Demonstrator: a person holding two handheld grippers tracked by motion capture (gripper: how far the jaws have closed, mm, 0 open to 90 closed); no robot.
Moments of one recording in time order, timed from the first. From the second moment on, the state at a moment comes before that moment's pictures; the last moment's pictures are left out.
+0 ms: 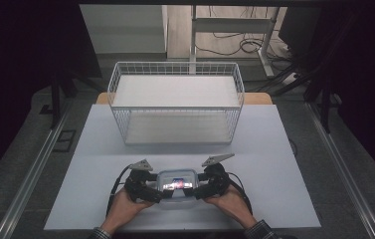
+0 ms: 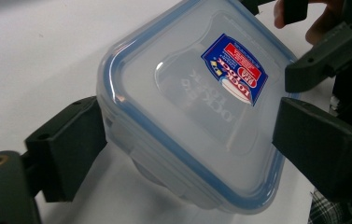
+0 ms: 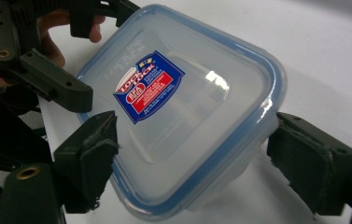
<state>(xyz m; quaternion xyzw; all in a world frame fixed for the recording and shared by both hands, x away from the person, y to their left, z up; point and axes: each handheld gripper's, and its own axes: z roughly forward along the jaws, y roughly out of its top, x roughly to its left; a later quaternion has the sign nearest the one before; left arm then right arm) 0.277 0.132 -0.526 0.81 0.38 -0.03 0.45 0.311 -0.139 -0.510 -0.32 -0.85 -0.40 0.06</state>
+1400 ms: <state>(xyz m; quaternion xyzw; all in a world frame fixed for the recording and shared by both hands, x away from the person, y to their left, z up) 0.278 0.178 -0.510 0.73 0.39 -0.13 0.54 0.305 -0.176 -0.487 -0.36 -0.78 -0.50 0.12</state>
